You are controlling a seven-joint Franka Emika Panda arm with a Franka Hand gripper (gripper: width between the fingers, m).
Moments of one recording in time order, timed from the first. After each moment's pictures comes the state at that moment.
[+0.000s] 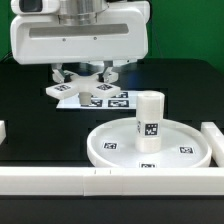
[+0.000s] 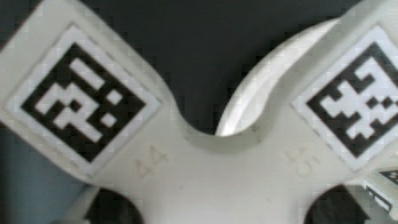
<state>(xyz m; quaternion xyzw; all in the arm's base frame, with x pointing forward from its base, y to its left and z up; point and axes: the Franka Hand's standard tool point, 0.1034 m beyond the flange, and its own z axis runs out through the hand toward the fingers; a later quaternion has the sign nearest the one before) 0.522 -0.066 0.095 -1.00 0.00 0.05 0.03</state>
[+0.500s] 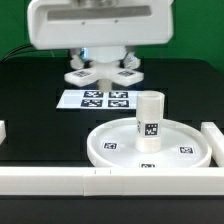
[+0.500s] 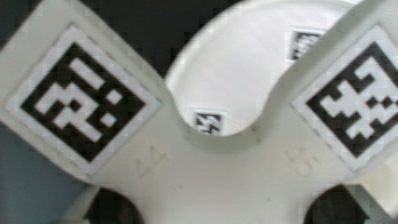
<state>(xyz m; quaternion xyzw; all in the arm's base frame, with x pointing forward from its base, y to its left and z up) 0.553 -0.017 0.136 -1.00 0.04 0.06 0.03</state>
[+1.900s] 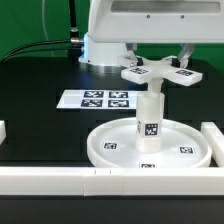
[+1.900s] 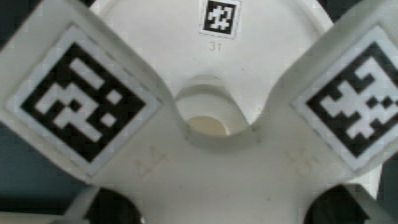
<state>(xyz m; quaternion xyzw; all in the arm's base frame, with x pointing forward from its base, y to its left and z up) 0.567 0.044 0.133 -1.00 -0.01 0.05 -0.01</state>
